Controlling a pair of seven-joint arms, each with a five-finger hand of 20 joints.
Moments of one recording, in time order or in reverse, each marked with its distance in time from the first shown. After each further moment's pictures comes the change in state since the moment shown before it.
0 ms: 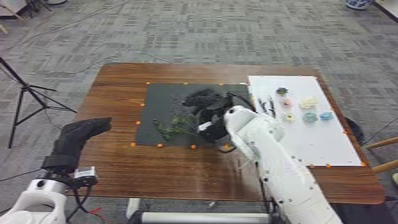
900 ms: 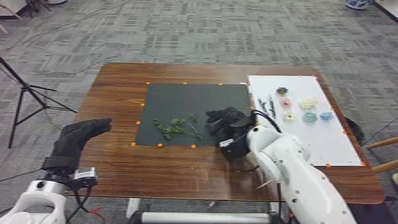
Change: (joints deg) left arm 0.4 -0.7 -0.3 -0.2 0.2 -0.4 -0.2; right arm -10.2 7.2 4.4 -5.8 6.8 1.3 2.5
